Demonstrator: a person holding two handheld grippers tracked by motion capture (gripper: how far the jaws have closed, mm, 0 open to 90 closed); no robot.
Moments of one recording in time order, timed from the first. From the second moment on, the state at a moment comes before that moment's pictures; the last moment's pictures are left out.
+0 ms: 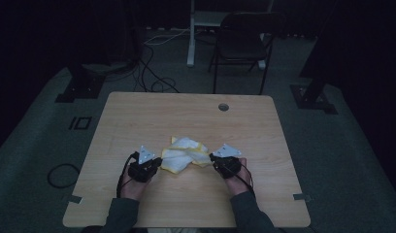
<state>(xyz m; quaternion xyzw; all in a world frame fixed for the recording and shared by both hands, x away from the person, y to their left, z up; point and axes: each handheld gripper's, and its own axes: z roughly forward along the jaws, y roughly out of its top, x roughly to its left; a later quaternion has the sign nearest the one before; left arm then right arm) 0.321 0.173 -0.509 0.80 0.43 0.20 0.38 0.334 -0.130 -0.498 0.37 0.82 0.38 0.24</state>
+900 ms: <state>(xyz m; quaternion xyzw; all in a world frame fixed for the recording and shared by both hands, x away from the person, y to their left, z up) 0.348 0.183 -0.485 0.79 0.42 0.24 0.38 0.344 -0.157 -0.490 0.40 0.80 0.37 0.26</state>
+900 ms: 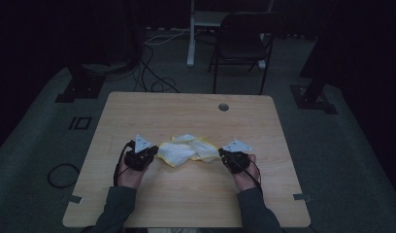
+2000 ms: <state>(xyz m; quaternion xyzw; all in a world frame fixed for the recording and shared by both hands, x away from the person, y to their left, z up) 0.375 0.197 -0.481 0.77 0.45 0.24 0.39 0.348 -0.184 -0.494 0.42 0.79 0.37 0.25</state>
